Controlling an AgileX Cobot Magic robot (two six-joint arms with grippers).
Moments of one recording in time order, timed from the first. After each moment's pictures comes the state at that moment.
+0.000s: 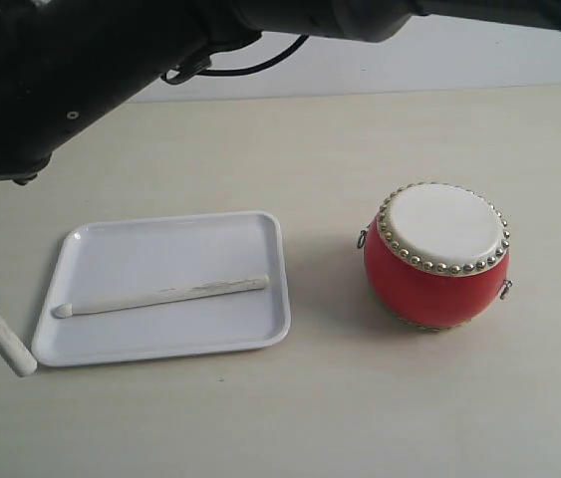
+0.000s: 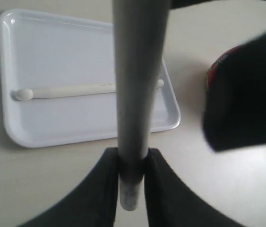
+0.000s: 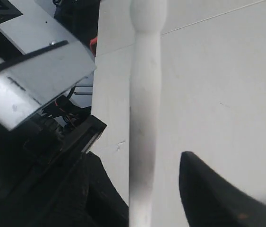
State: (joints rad) left arm -0.26 0.65 -0.36 -0.63 0.58 0.18; right arm 0.90 2.02 -1.75 1.06 0.89 -0.95
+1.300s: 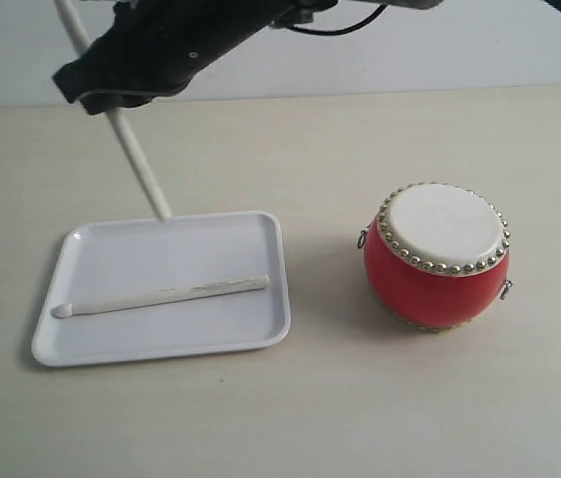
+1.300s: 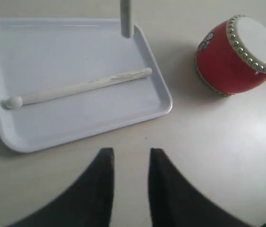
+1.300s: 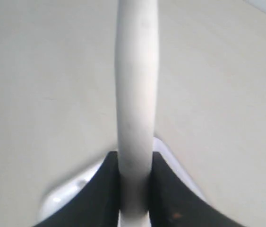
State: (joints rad) left arm -0.26 0.65 -0.44 -0.60 0.69 0.28; right arm 0.70 2.09 -1.83 0.68 0.72 -0.65
